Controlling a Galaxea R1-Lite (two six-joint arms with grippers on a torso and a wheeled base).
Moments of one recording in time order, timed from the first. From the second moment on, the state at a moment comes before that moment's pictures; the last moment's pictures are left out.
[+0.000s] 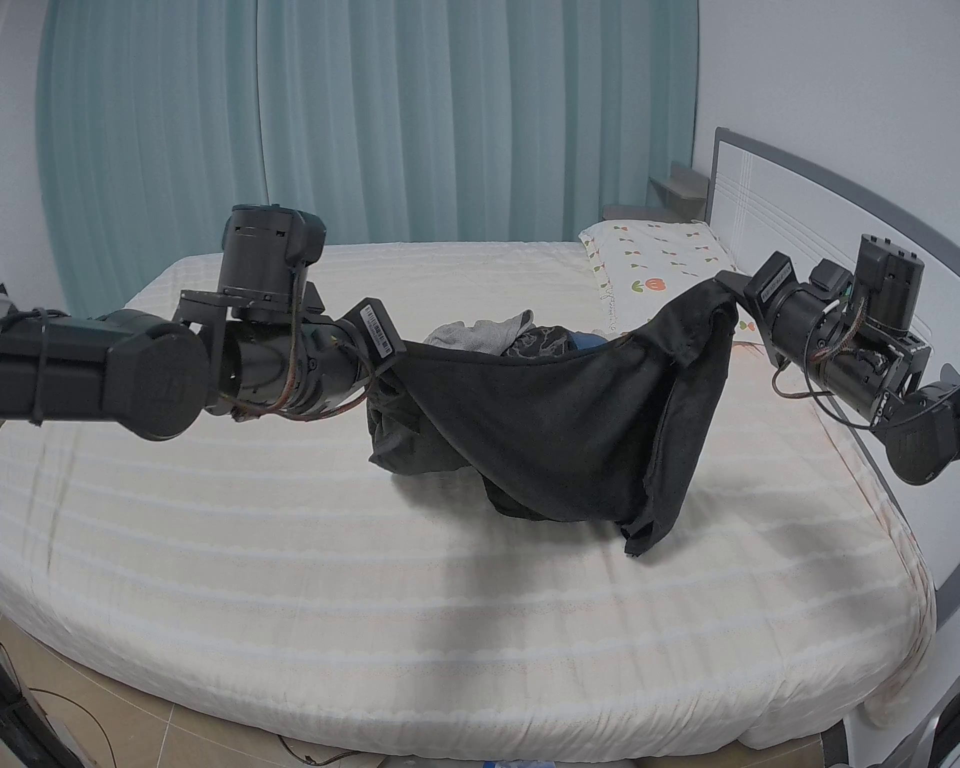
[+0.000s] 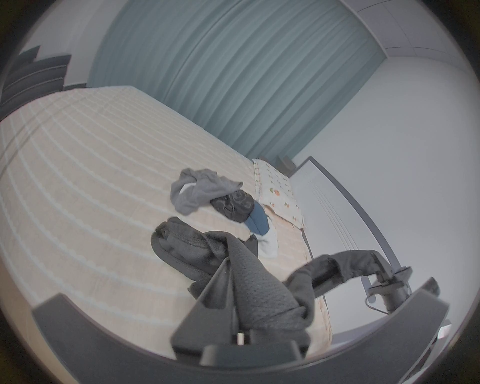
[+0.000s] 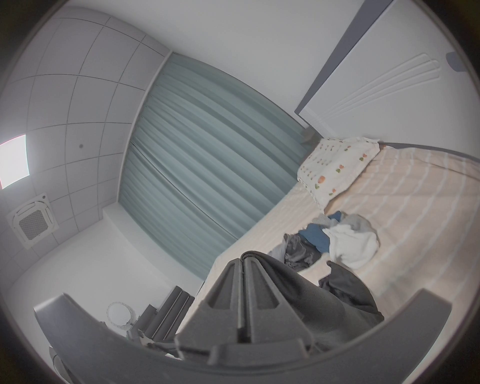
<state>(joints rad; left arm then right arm) -0.45 1.85 -1.32 -0.10 0.03 -0.74 0.28 1.75 -0.98 -0.83 0.03 0.85</state>
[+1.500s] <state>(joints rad) -0.53 1.83 -0.77 -0.48 -0.10 -0.89 0.42 1.94 -0.67 -1.02 0.03 0.89</state>
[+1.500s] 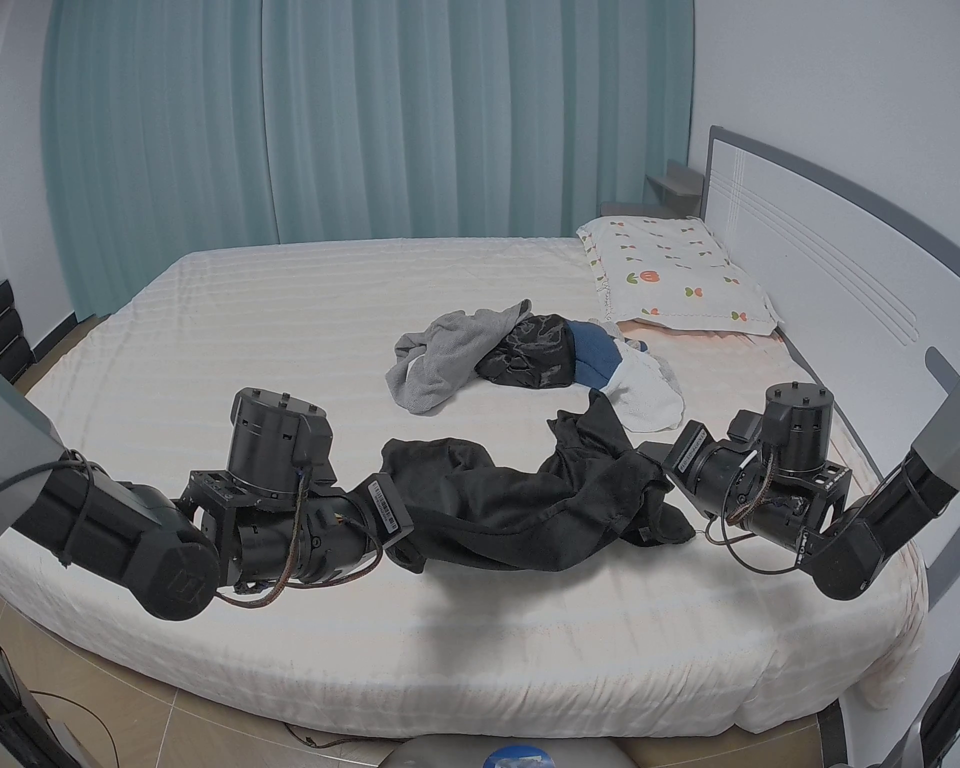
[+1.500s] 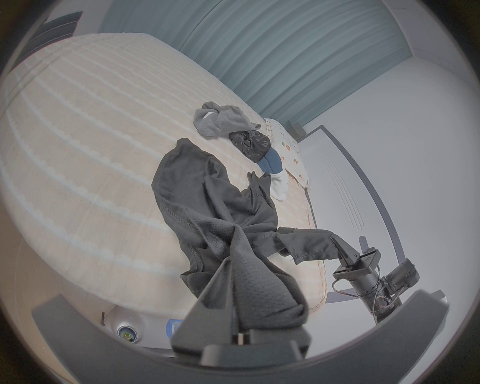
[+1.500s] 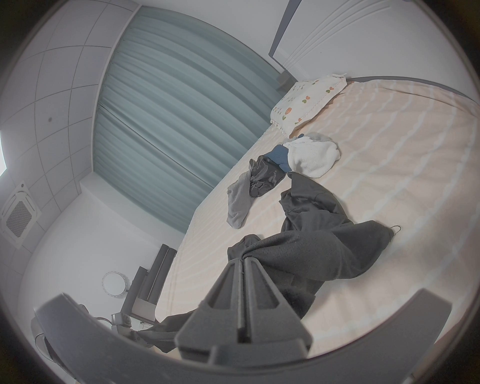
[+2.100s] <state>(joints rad) -0.52 1.79 -0.77 -0.48 -0.10 -0.93 0.44 1.94 -0.67 -1.02 0.00 0.88</state>
